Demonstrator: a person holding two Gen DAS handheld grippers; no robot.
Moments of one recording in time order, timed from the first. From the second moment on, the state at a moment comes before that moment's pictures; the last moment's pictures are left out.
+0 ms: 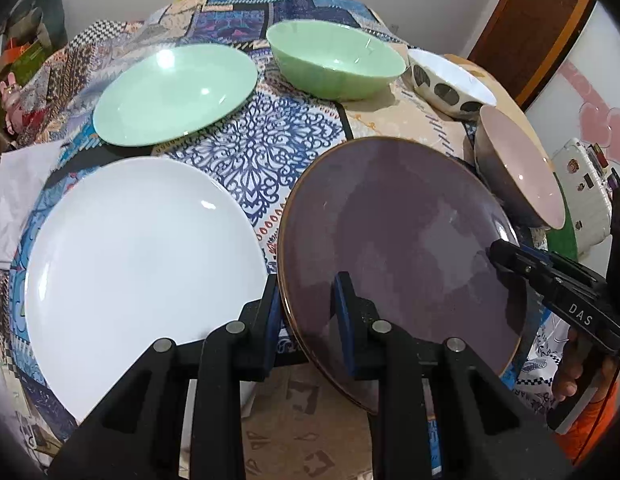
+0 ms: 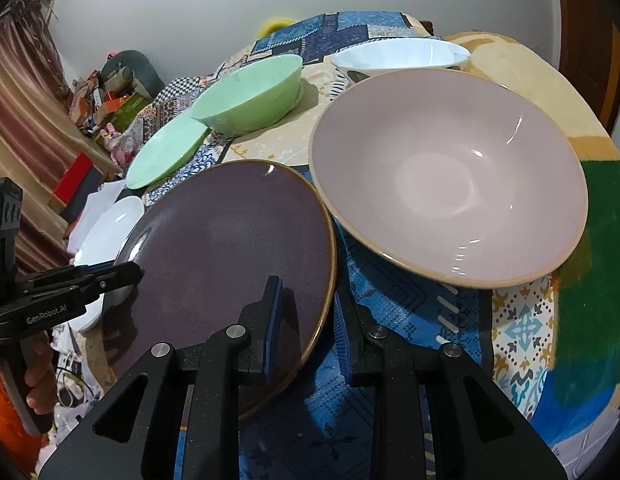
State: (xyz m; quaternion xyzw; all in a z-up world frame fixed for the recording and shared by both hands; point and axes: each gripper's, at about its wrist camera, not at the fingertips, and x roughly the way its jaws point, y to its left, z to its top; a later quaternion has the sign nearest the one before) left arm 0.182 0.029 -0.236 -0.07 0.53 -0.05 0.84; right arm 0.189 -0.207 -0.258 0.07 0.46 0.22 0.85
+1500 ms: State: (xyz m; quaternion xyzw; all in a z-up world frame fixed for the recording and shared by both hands) left arm 0.101 0.149 -0.169 -0.08 0.44 0.06 0.89; right arm 0.179 -0.111 -0.190 -0.04 0.39 0.28 0.88
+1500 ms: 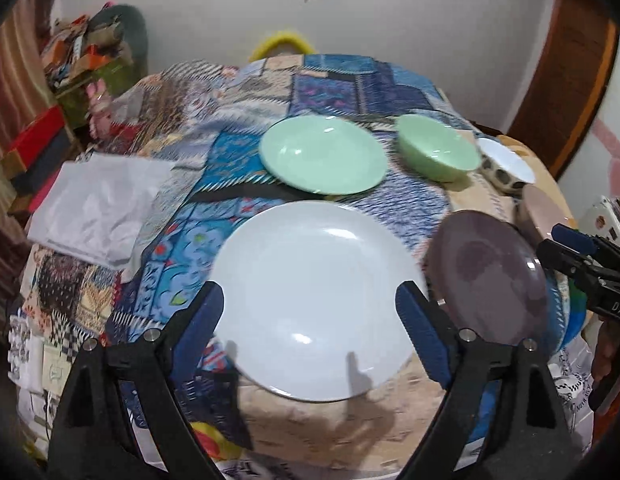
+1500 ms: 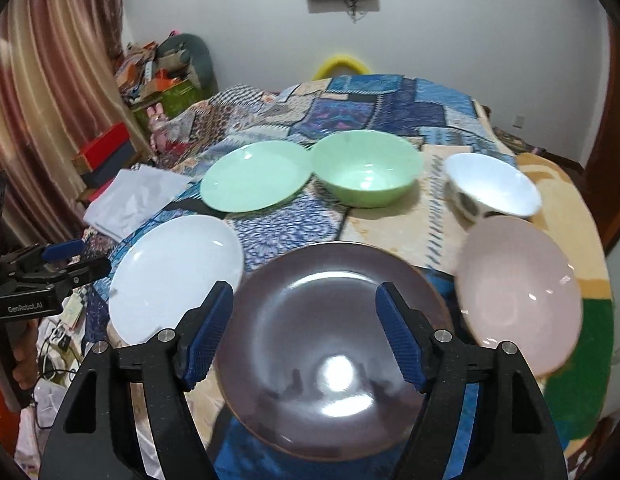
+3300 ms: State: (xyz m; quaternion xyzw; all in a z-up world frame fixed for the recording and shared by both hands) left arm 0.102 0.220 -0.251 -0.21 0.52 0.01 0.83; right arm 0.246 0.009 -0.266 -0.11 0.51 0.37 0.77
